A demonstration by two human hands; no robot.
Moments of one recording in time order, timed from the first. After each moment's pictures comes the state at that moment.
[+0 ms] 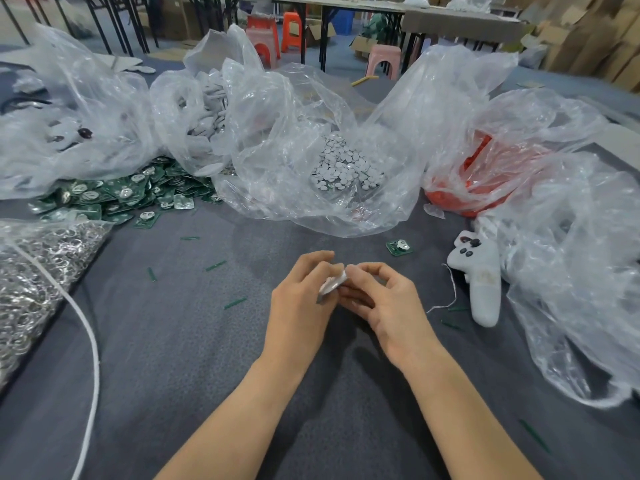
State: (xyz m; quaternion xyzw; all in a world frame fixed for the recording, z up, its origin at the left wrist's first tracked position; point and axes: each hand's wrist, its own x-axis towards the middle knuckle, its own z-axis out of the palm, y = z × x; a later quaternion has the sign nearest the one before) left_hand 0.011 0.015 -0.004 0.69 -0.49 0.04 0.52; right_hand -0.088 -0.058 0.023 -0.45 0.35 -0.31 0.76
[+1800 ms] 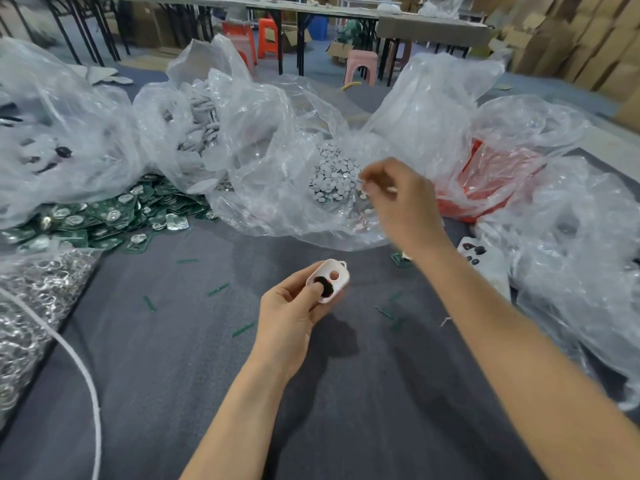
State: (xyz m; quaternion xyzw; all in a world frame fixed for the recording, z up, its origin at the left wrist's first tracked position) left_hand 0.041 0.010 -0.001 0.44 -0.19 -0.44 0.76; right_hand -0.033 -0.140 0.091 -0.83 0.29 -0.39 0.25
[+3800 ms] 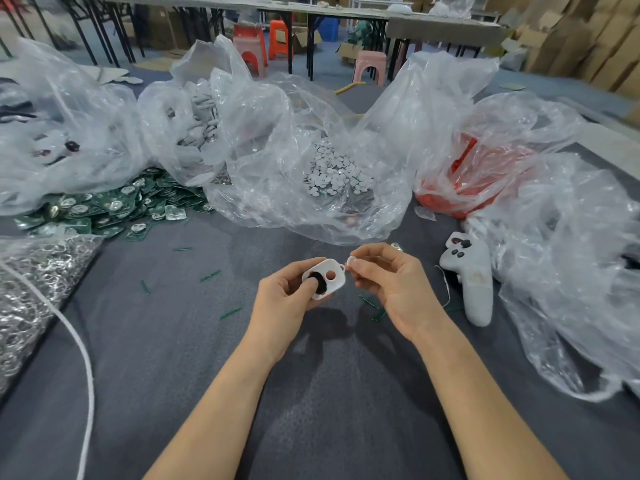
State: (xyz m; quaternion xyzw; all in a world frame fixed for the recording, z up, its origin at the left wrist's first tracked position) left_hand 0.033 0.013 -0.002 0.55 -0.30 -0.36 0.69; right_hand -0.090 -0.094 0.025 -0.57 0.27 -0.33 0.70
